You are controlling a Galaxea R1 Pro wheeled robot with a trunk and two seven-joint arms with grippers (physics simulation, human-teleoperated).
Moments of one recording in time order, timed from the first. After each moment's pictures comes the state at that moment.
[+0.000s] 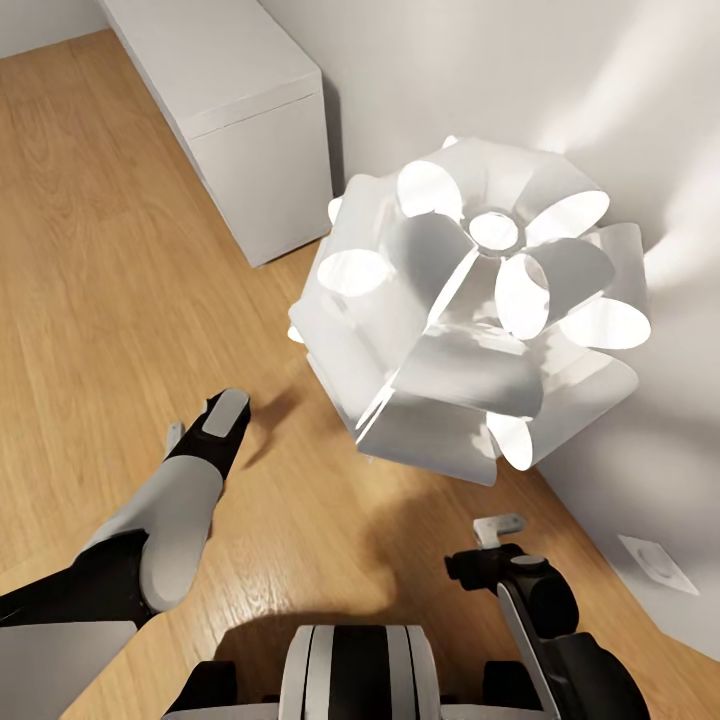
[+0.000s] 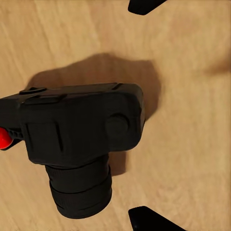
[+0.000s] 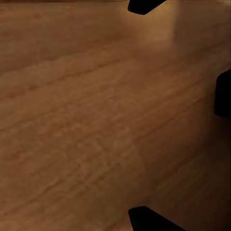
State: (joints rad) left arm -1.16 -0.12 0.28 -0.53 0.82 -0.42 1.34; right arm -0.26 0.01 0.14 -1.61 0.06 1.04 -0.05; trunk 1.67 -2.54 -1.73
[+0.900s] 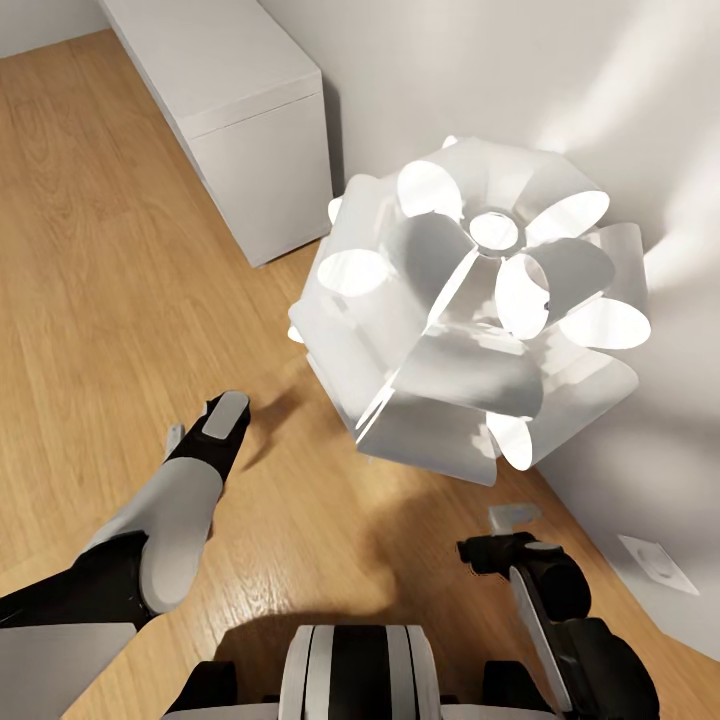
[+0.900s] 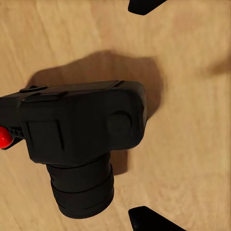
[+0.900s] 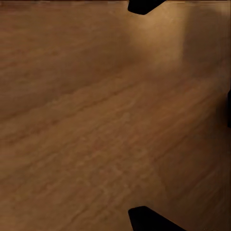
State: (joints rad) left arm -1.15 -0.12 0.28 -0.53 0.82 -0.42 1.33; right arm -0.29 0.00 0.07 -1.61 0.06 1.04 -0.04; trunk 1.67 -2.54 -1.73
